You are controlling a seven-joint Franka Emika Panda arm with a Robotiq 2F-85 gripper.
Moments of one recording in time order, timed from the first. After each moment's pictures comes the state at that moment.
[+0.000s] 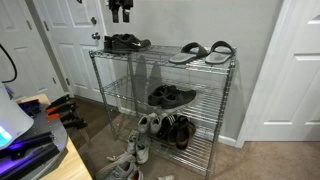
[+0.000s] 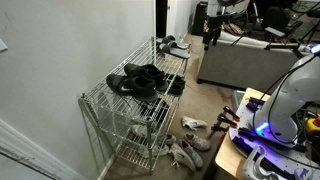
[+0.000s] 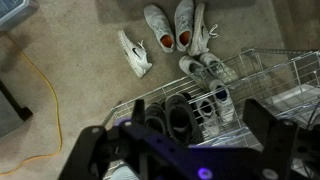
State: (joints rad) arm -0.08 -0.28 -0.09 -2.30 -0.03 1.90 -0.02
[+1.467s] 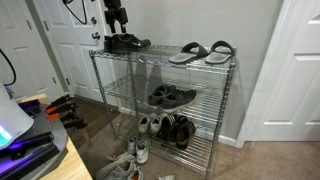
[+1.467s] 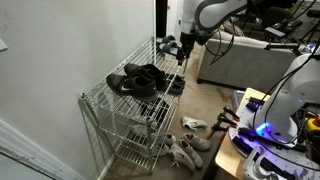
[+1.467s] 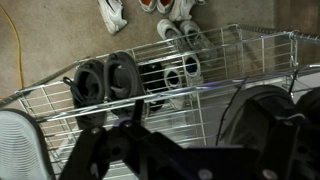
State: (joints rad) arm 0.09 -0.11 0.11 -2.27 -0.03 2.21 0.16
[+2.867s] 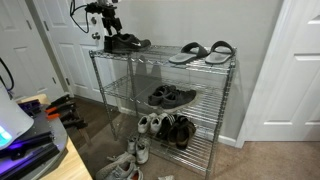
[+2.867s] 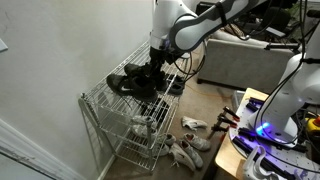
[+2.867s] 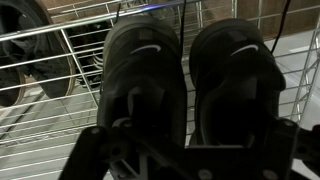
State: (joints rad) arm 0.24 0.17 0.20 -2.04 -0.05 2.41 0.37
